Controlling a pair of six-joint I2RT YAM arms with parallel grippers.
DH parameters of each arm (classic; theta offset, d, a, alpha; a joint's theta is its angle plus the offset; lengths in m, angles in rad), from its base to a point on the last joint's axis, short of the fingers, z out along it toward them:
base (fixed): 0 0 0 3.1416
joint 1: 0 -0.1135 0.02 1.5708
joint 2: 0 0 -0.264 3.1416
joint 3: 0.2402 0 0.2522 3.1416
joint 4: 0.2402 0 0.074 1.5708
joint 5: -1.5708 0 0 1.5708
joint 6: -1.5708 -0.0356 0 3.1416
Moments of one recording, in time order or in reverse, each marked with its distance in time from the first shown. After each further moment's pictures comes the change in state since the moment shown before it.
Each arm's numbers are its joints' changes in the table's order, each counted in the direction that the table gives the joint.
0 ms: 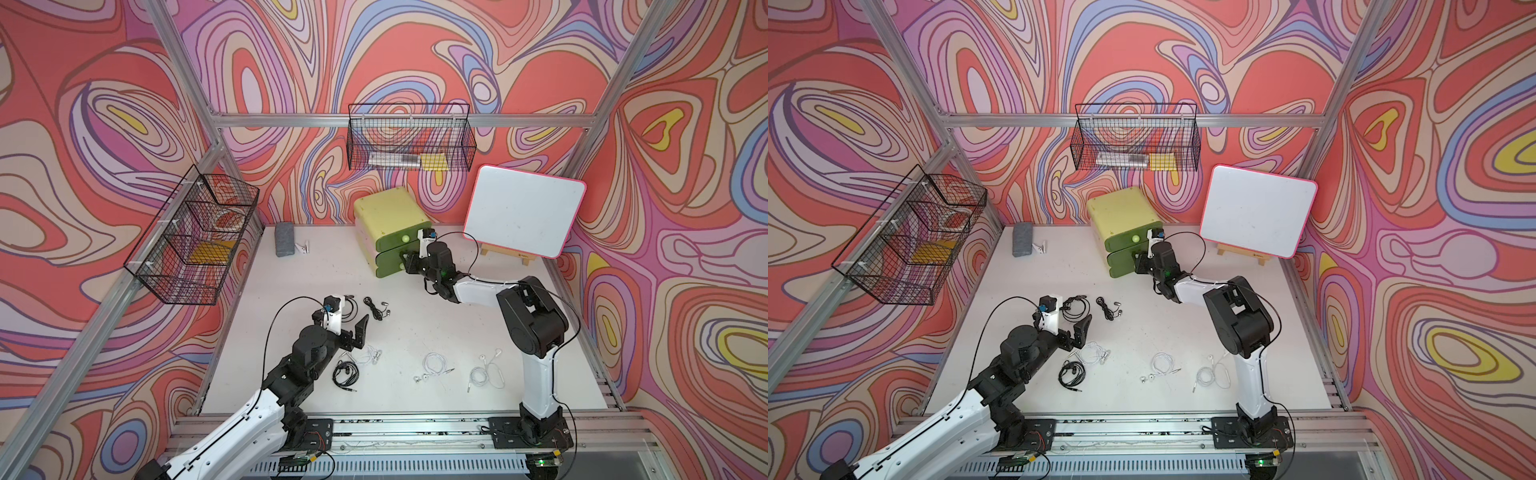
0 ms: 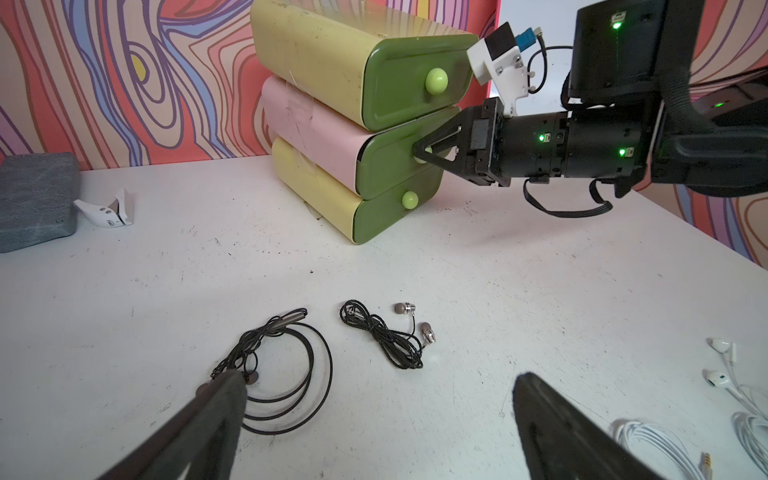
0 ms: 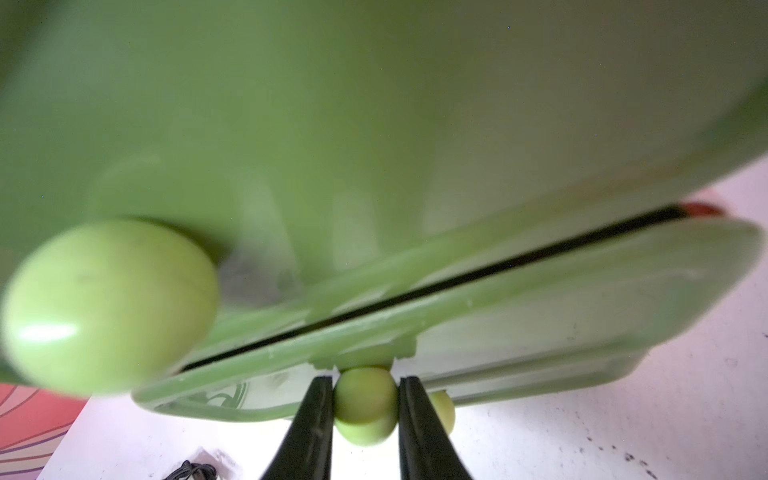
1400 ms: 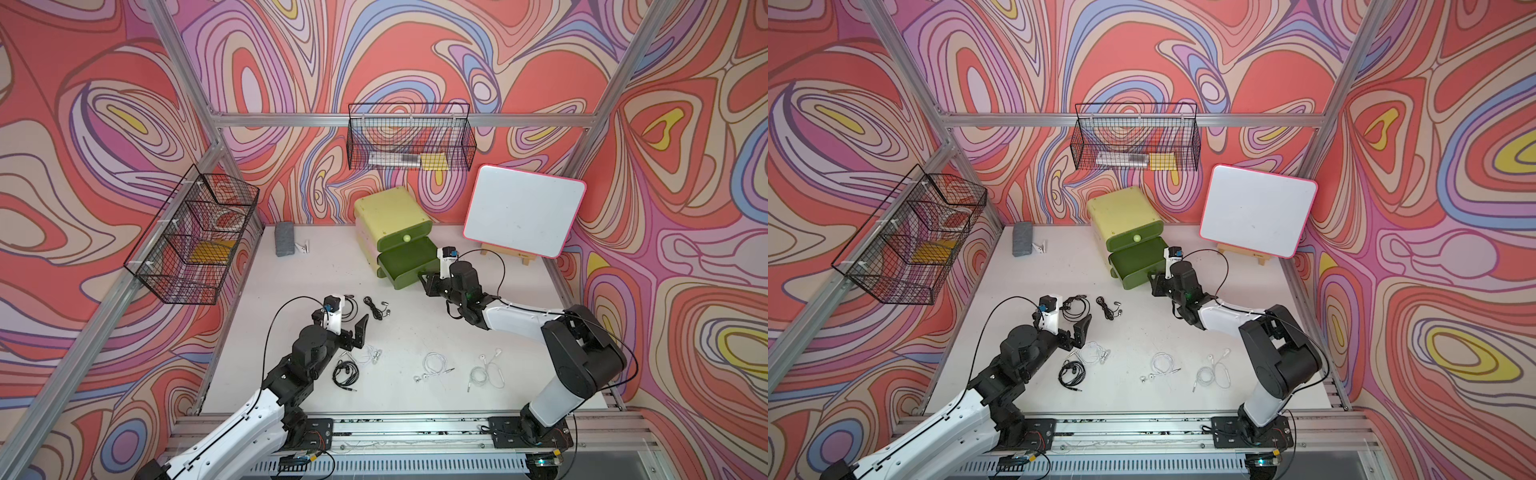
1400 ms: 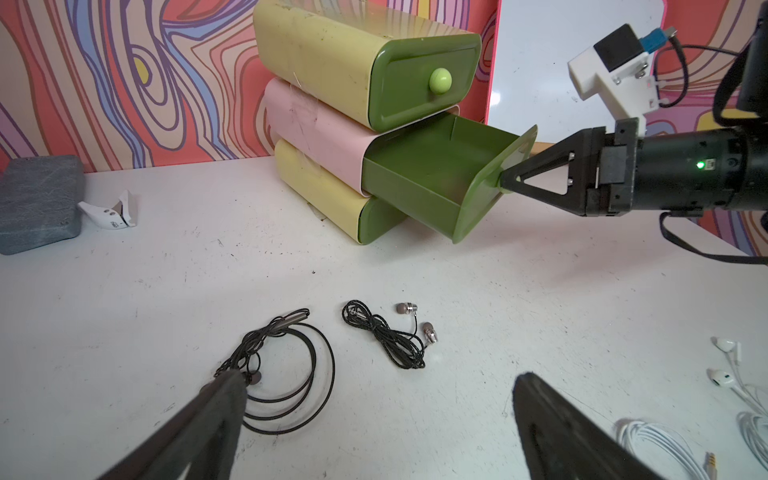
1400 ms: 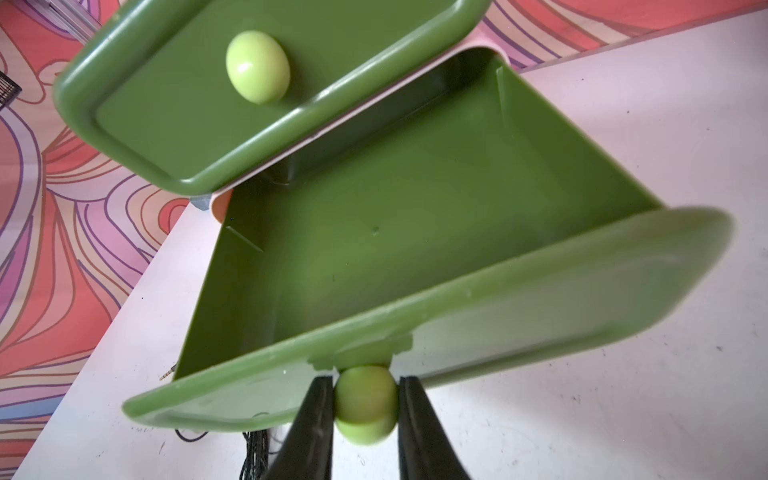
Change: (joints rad) left arm 0.000 -0.003 0.000 0.003 0.004 -0.008; right arm 0.000 -0.394 -0.417 0.054 -0.011 0.023
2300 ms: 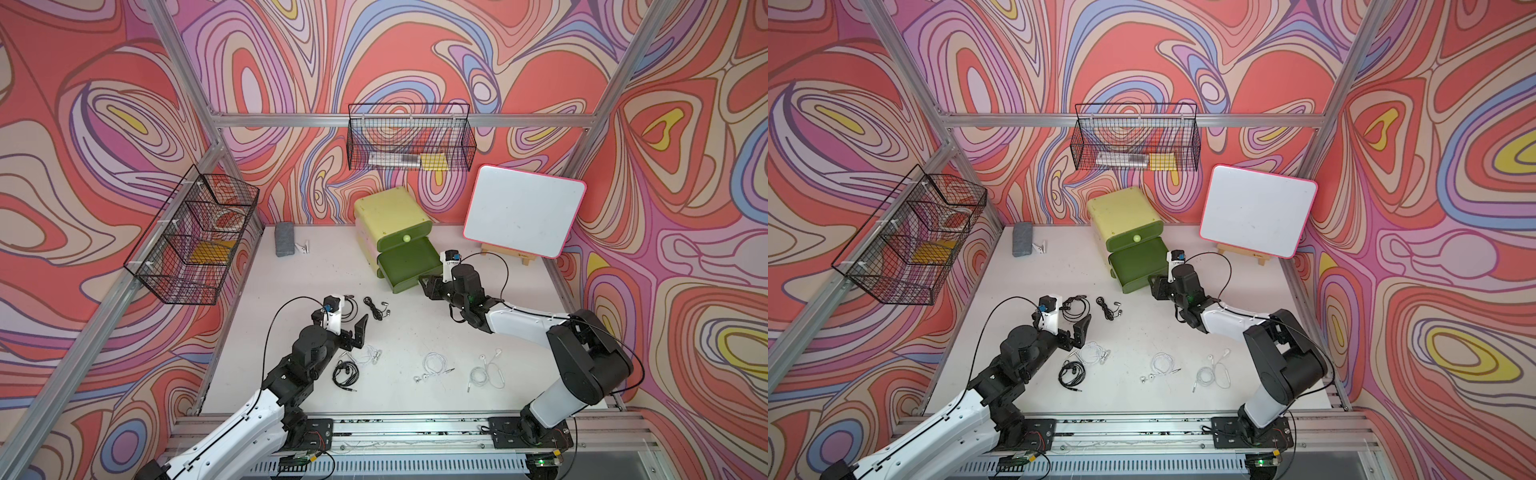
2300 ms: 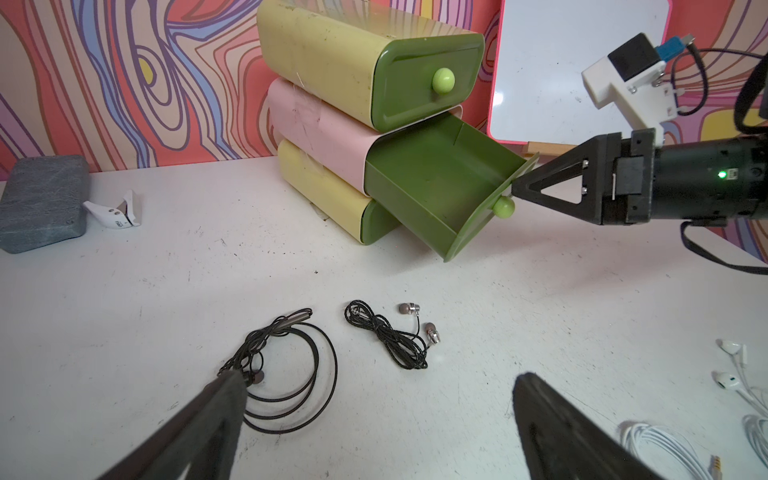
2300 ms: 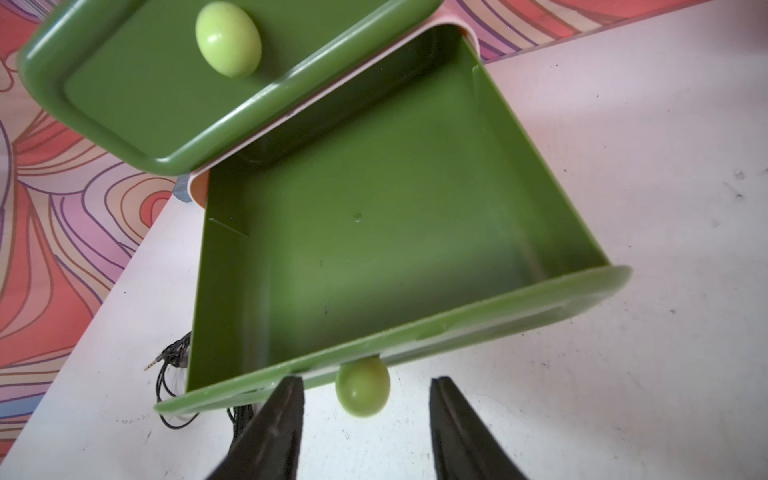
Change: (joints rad) left arm 0.000 0.002 0.001 0.000 0.012 0.000; right arm 0.000 -0.042 -0.027 0.051 -0.030 0.010
